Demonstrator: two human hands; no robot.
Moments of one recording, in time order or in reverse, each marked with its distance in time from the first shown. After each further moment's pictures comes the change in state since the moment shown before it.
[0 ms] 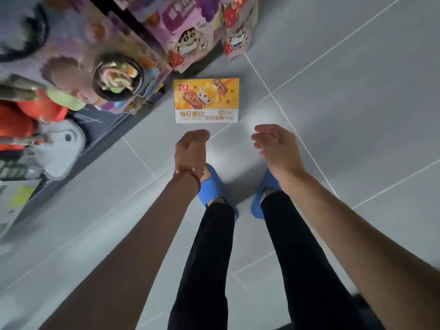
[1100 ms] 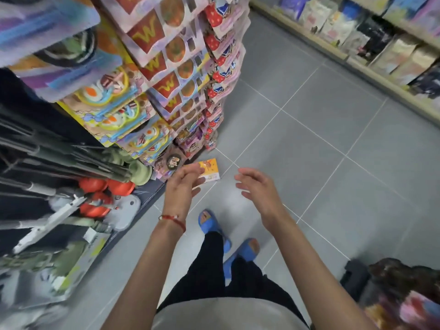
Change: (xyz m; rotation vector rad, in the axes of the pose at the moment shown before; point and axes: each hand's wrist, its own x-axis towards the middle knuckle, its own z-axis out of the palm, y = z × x) left_hand -0.435 0.130 -0.199 -0.109 -0.298 0.412; right_hand -0.474 -0.153 -0.083 0.398 0.059 -0.203
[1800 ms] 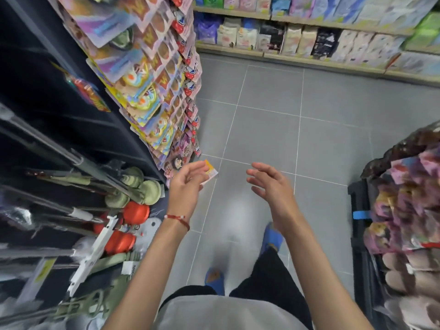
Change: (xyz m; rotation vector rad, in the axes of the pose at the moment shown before) left_hand -0.119 -0.038 -0.229 0.271 -0.468 0.283; right_hand -0.259 0.135 0.161 0.420 0.424 -0.181
